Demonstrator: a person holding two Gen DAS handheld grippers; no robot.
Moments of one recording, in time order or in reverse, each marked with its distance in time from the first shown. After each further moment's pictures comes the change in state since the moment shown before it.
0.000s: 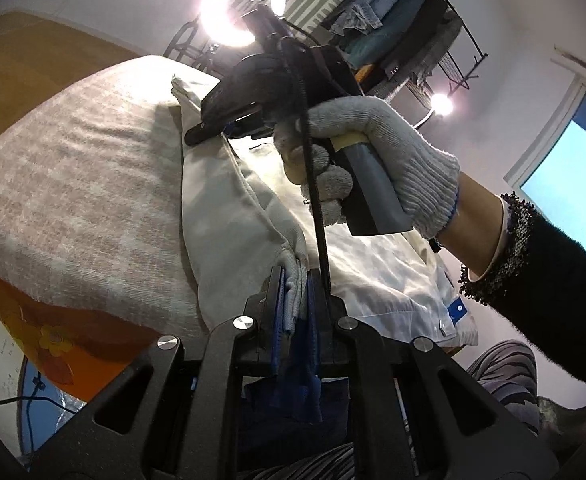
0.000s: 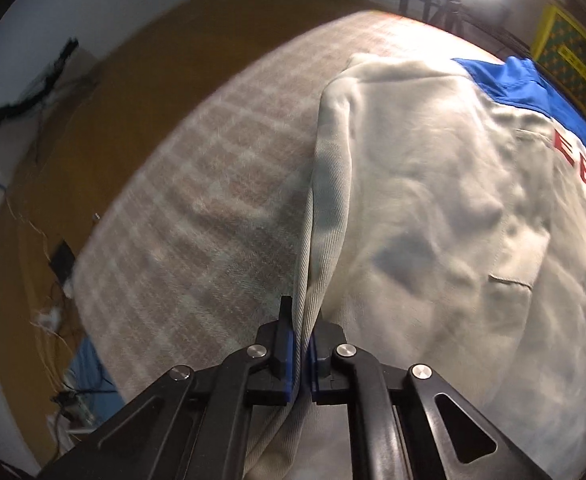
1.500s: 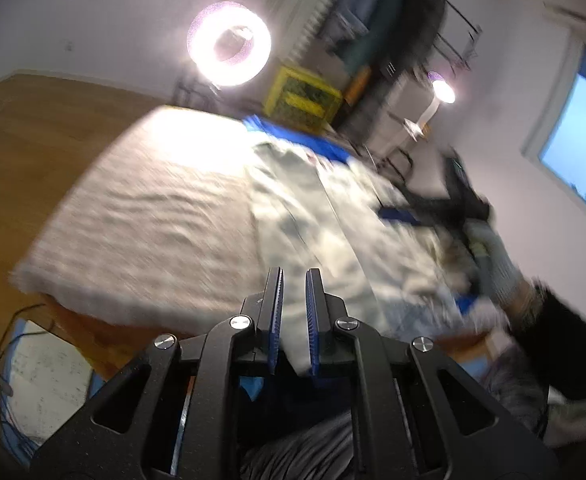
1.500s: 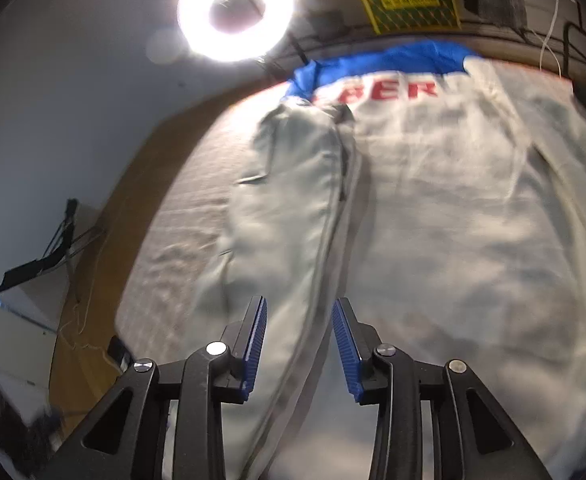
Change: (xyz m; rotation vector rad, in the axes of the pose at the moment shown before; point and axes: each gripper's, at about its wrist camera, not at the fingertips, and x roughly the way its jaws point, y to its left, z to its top) left arm -0.090 -0.064 0.041 0.124 -0.051 0.171; right arm -0.160 -0.201 -0.168 0.402 -0.307 0.156
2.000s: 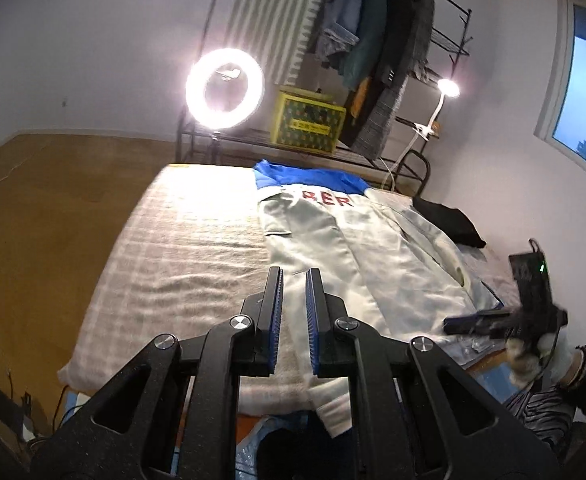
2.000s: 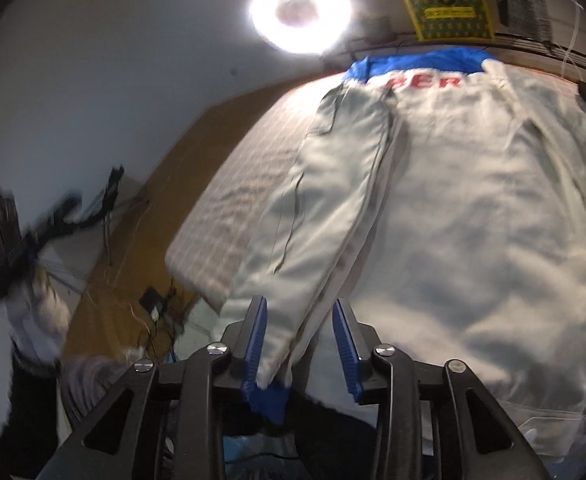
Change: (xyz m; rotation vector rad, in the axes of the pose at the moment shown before) left arm 0.029 -0.029 0.095 0.184 -0.001 0.071; right arm -0.059 0.030 -0.103 -0.122 0.019 0.110
